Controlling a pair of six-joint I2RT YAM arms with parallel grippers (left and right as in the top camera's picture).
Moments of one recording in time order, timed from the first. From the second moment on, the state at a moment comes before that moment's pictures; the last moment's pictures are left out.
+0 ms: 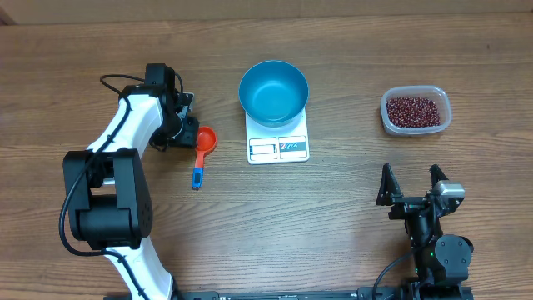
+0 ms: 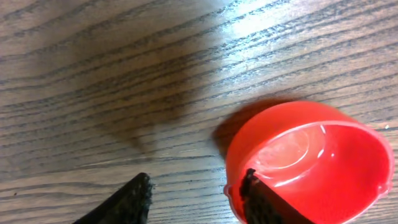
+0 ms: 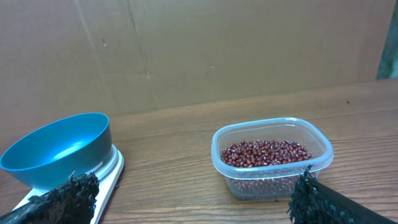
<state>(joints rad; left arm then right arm) 0.00 2.00 1.38 -0.84 0.06 0.12 0.02 0.01 0.02 -0.03 -0.02 0.16</state>
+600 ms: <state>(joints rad) 0.00 2.00 1.38 -0.84 0.06 0.12 0.02 0.01 0.02 -0.03 -0.02 0.16</state>
